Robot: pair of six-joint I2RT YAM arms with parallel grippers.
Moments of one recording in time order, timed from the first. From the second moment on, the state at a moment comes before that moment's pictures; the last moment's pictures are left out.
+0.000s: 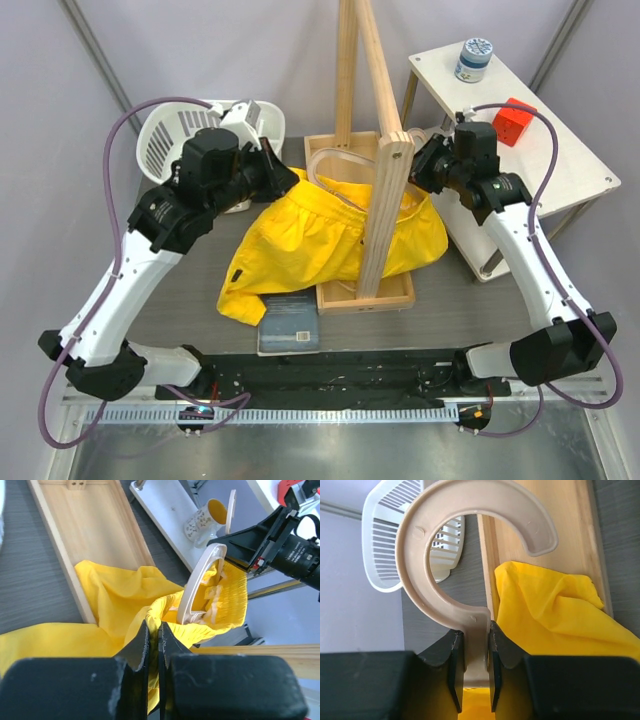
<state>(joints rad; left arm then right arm) -0.68 1.30 1.76 -0.81 -0.08 -0.56 0.22 1.33 1.42 -0.59 -0.18 0.76</state>
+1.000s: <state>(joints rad) -0.60 1.44 1.42 -0.45 0.36 -1.03 0.31 1.63 1.68 -0.49 -0.17 1.01</state>
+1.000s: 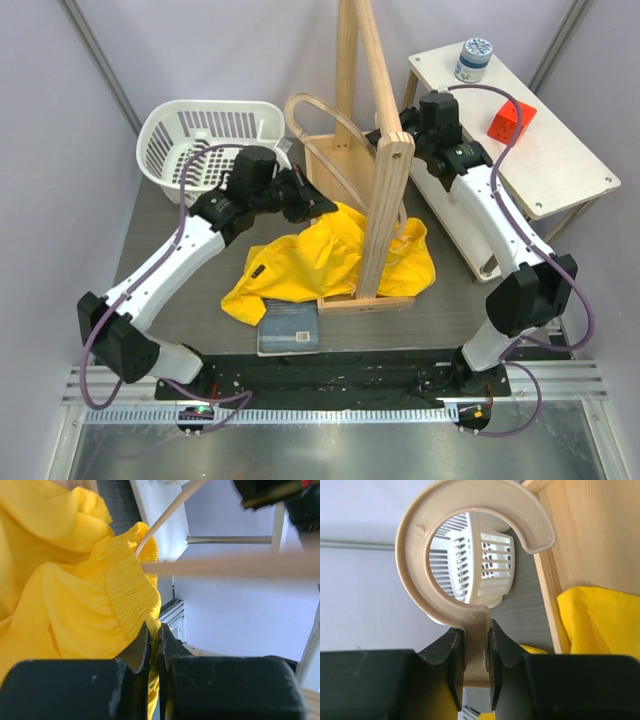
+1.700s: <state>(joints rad) -0.30 1.17 1.56 -0.81 0.18 -0.84 0.31 1.75 1.83 -0.60 0.07 0.99</state>
